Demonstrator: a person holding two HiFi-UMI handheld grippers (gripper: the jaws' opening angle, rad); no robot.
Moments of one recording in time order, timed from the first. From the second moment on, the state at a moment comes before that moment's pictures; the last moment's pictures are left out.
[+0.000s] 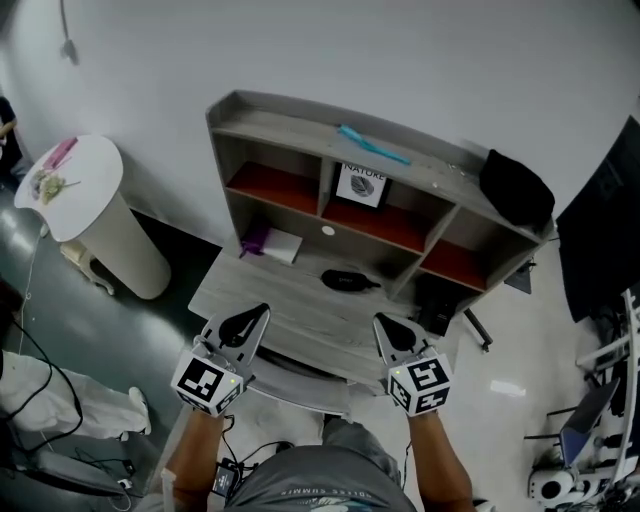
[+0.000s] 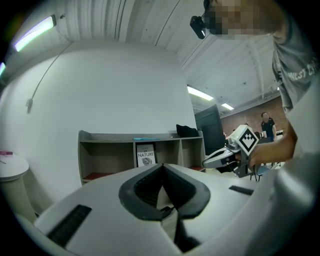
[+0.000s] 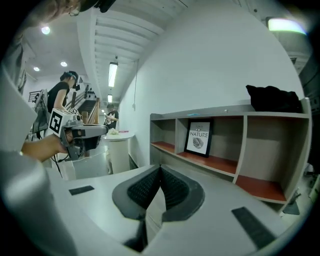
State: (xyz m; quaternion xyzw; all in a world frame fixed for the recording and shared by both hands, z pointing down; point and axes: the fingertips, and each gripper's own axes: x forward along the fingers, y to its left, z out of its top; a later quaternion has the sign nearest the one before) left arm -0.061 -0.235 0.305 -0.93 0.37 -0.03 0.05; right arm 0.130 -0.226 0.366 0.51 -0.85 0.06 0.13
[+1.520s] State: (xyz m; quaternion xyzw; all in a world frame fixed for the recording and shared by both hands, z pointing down) left arm -0.078 -0.321 0.460 -0.86 0.48 -0.12 -0.10; right arm 0.147 -0.461 0.711 0.31 -0.84 -0.06 0.44
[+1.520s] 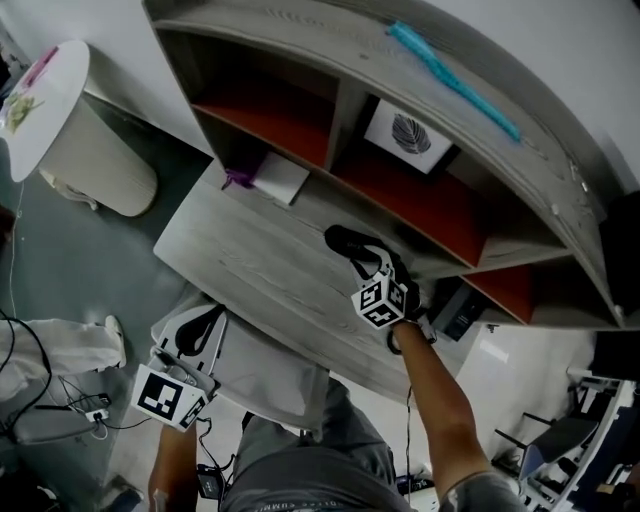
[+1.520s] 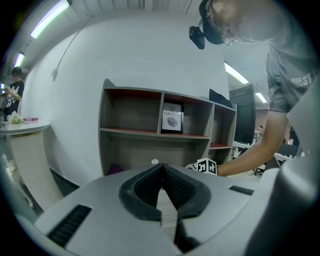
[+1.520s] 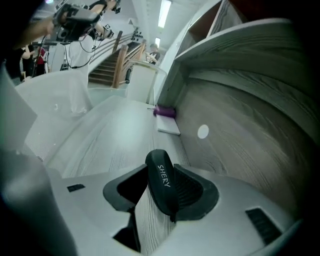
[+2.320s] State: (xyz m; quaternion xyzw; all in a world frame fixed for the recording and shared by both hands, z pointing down) left arm -0.090 -0.325 0.501 -0.85 0.49 -0.14 -0.14; right arm 0.141 -0.513 0.776 0.31 -0.81 -0.10 0.48
